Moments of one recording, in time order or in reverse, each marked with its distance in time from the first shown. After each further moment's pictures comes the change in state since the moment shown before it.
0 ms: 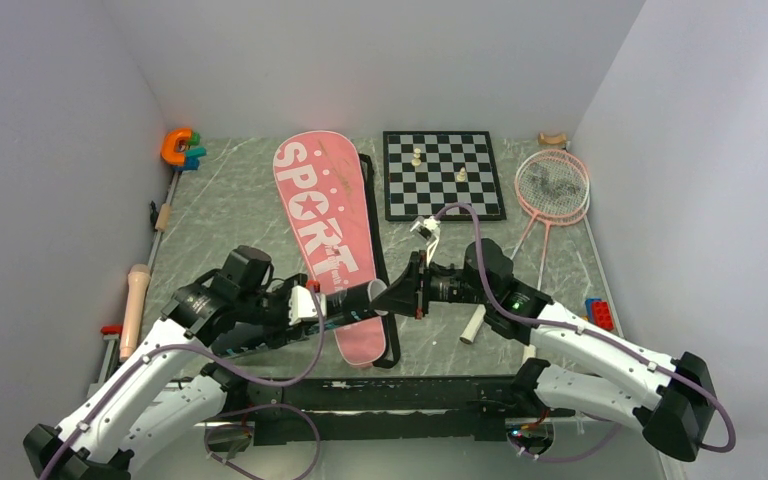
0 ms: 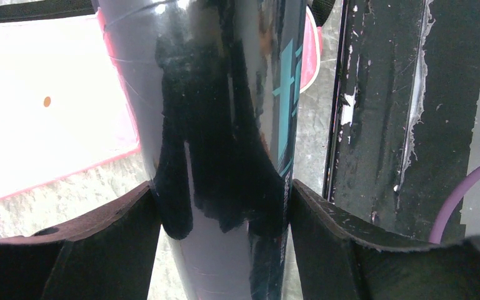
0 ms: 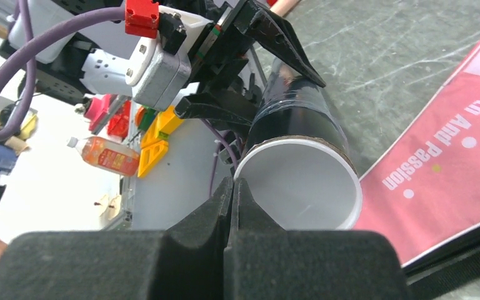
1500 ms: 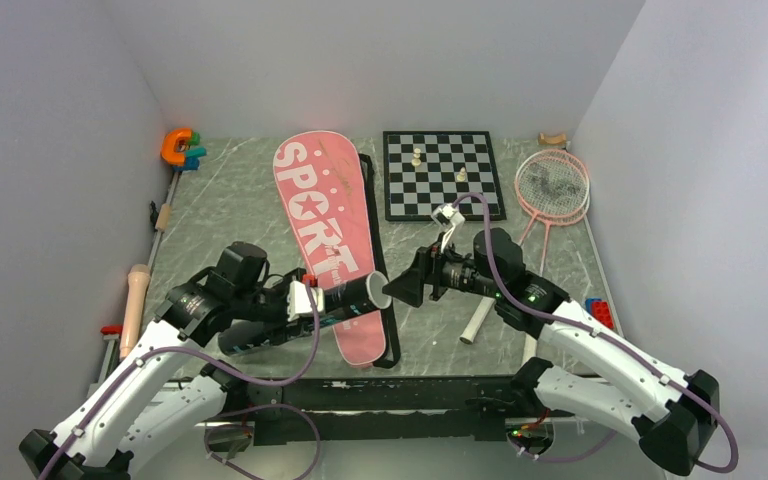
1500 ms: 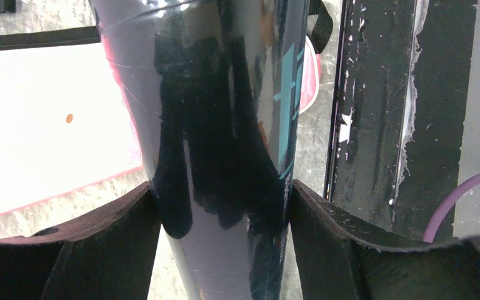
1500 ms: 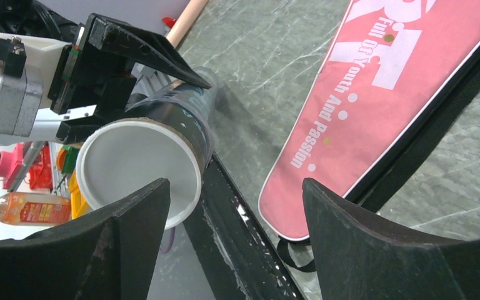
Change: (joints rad) left arm 0.001 -0.011 0.052 0.009 0.031 -0.034; right arm -0.123 -0.042 0.078 -0.283 0.158 -0.100
